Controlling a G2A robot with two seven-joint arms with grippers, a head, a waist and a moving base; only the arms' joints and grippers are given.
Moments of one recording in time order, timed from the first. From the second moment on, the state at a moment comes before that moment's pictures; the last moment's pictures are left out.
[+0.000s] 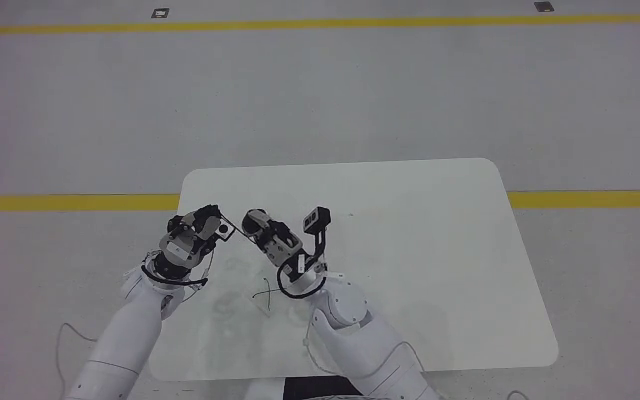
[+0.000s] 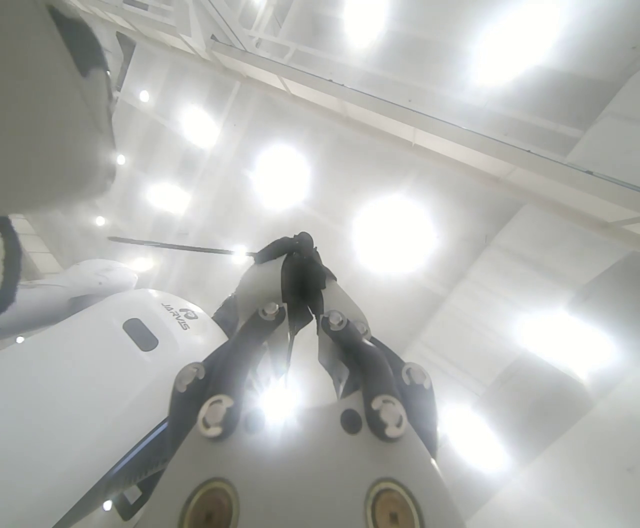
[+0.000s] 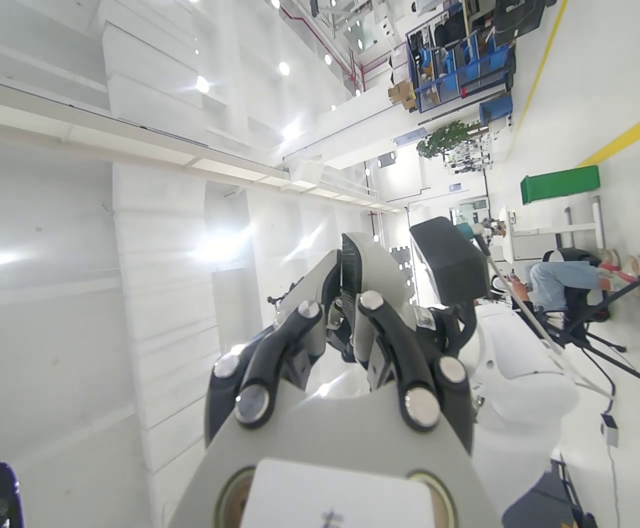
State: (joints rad) left arm 1.53 -1.05 -1.37 -1.47 -1.57 0.28 -1.32; right arm -1.46 -1.69 0.94 -1.39 0.41 -0.34 0.33
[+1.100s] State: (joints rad) left arm 1.59 -1.20 -1.39 -1.54 -1.57 0.34 -1.39; right arm -1.55 -1.68 1.05 -1.49 0.38 -0.34 0.35
